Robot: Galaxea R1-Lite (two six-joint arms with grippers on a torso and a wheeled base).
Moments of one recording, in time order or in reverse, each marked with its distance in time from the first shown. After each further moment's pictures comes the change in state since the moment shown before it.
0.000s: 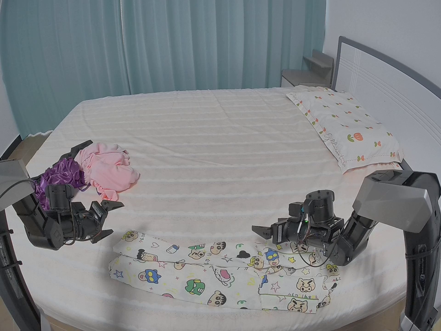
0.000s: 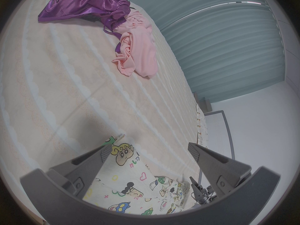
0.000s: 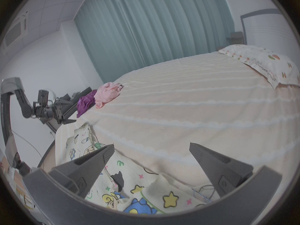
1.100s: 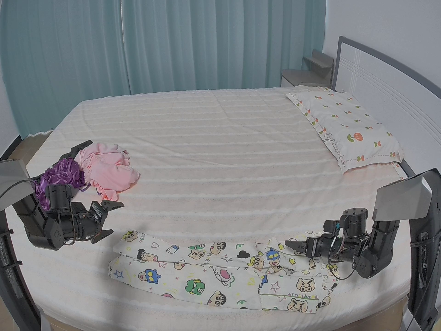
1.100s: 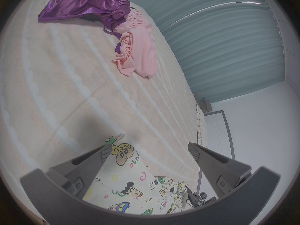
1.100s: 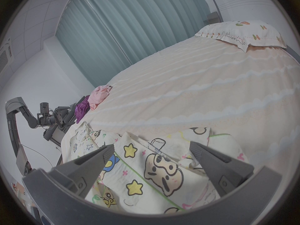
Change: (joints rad) left arm 0.000 0.001 0.000 -0.001 -0.001 0.000; right arm -0.190 0.044 0.301 -0.274 0.164 0.067
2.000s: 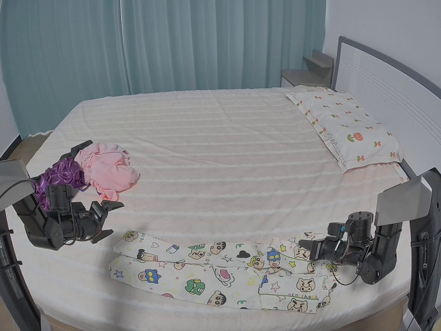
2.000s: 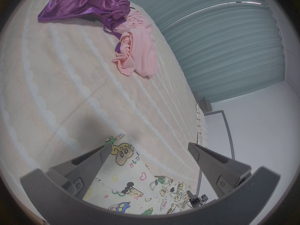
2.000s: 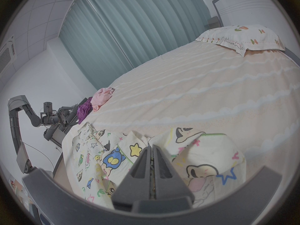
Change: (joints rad) left arm -0.001 0.000 0.000 0.000 0.000 0.000; right arm -0.001 -0.005 0.095 -0.118 -0.003 -0.002
